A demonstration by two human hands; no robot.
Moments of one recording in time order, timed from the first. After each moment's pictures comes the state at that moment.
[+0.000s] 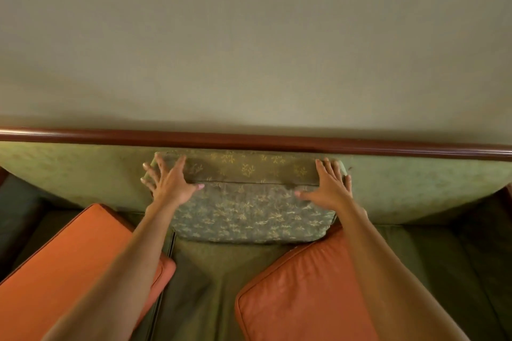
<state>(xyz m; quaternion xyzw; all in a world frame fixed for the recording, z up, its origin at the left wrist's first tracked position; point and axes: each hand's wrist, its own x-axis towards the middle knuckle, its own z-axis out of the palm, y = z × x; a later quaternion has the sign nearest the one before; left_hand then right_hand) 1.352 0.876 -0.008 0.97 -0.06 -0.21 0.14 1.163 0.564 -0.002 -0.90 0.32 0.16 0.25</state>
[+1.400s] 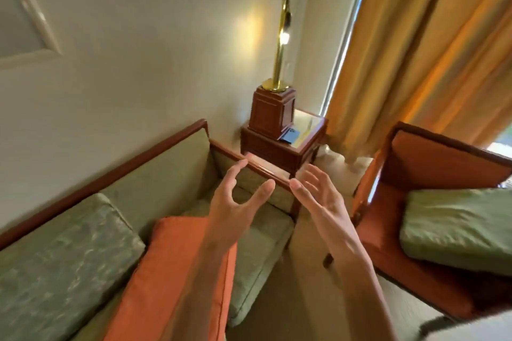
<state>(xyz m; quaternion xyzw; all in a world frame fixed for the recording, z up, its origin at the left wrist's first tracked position) 0.712 0.759 0.270 0.56 -0.56 -0.37 0.49 0.523 0.754 0.276 -0.56 0.52 -0.48 0.44</state>
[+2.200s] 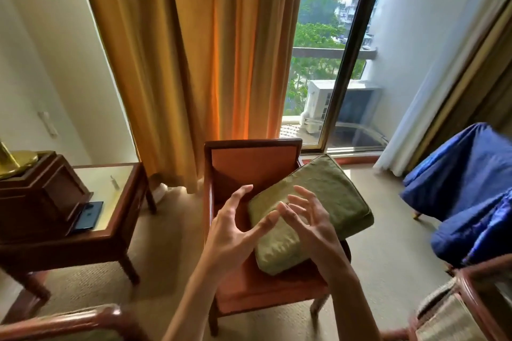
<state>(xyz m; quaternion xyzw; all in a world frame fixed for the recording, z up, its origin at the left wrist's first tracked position) 0.255 0.538 0.260 0.28 -0.76 -0.49 0.31 0.112 0.656 0.263 -0.34 0.67 -0.62 0.23</state>
